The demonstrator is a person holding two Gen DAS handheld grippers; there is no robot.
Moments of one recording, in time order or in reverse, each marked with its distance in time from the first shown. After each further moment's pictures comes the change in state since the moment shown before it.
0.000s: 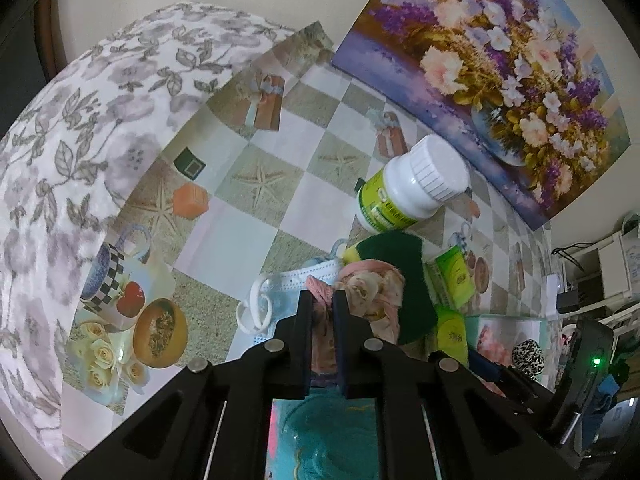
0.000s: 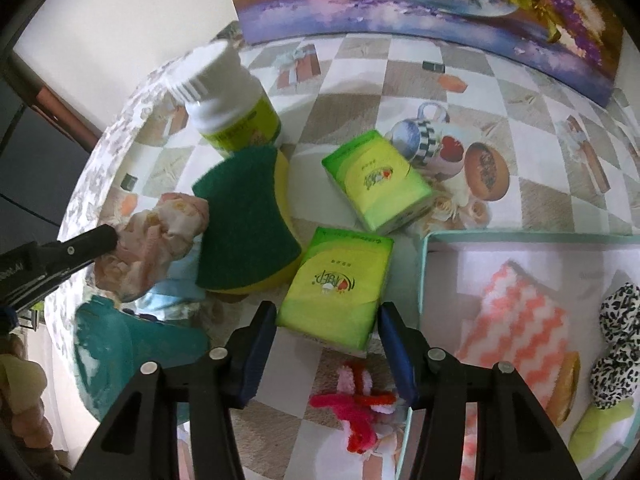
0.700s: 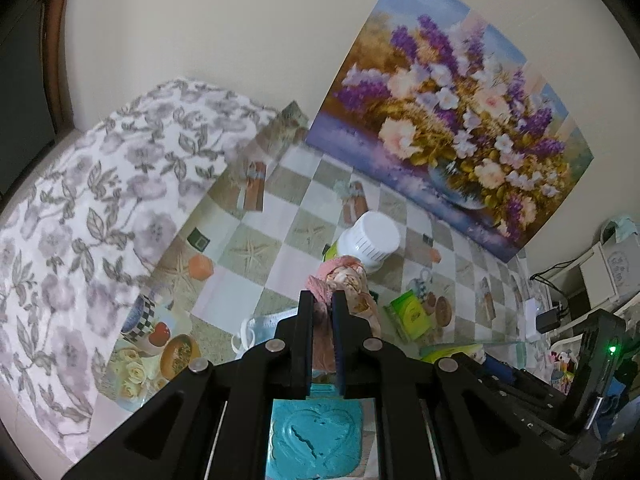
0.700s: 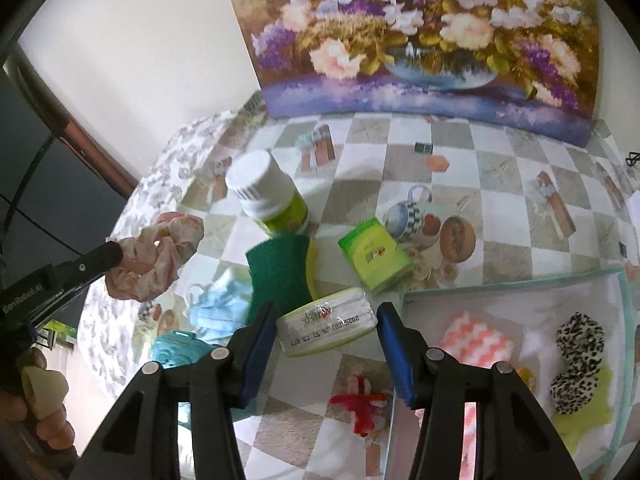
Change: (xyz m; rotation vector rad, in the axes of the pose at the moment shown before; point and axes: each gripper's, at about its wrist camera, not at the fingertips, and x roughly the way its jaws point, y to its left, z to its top) left arm -0.083 -0.028 0.000 0.060 -0.217 -0.012; right arm -0.081 0.003 0.015 0.010 -0.171 0.064
